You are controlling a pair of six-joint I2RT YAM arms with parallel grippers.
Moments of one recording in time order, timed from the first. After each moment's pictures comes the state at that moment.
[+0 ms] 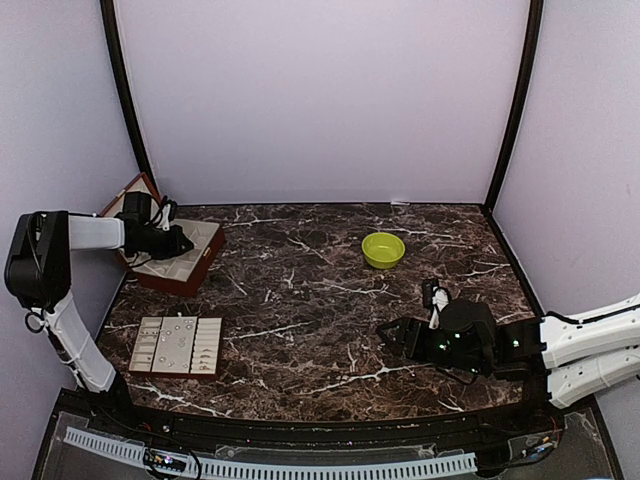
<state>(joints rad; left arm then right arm) 0.05 1.71 1.05 -0.16 0.41 -0.16 1.20 1.05 0.41 0.07 0.37 1.03</state>
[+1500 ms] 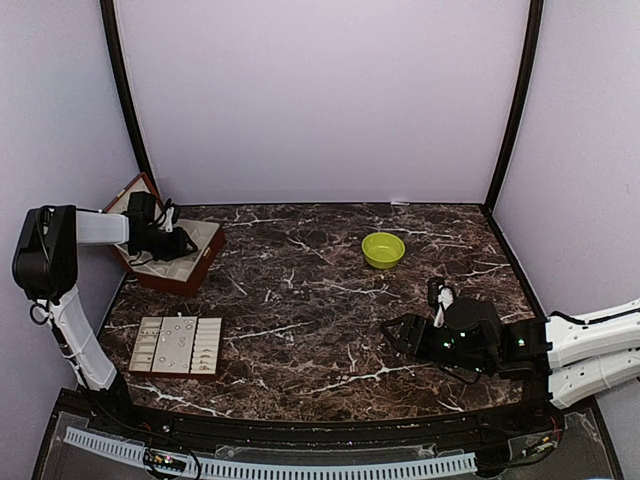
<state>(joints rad) 0.05 1.80 1.12 -0.23 0.39 -0.15 1.20 1.00 0.41 0.05 0.38 1.07</state>
